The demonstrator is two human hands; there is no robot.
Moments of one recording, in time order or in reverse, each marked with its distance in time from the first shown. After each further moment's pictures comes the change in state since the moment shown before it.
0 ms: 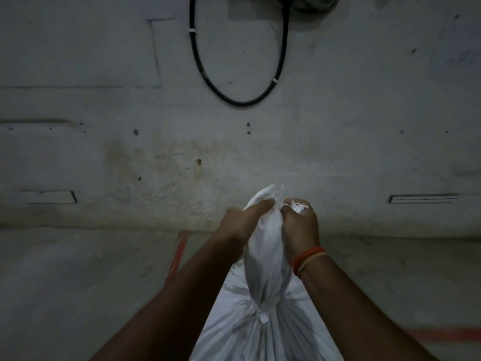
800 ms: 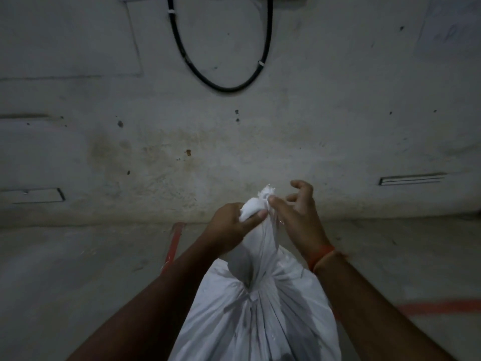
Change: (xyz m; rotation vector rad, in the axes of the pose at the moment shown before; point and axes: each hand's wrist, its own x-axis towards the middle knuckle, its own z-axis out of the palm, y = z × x) left_hand 0.014 -0.033 -0.011 0.661 -0.002 0.475; right_hand -0.003 0.010 -0.038 -0.230 -0.129 -0.179
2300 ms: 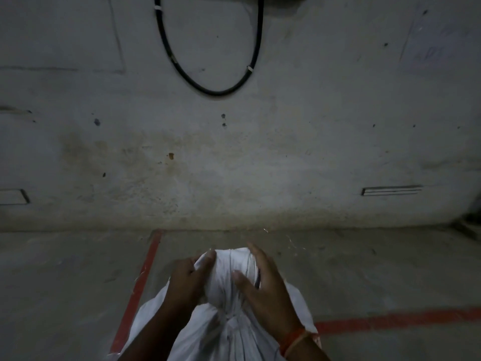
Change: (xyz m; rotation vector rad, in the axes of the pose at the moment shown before) left_hand -0.038 -0.076 0.045 -0.579 0.126 -0.408; right_hand -0.052 0.092 0.022 -0.157 -0.273 0.005
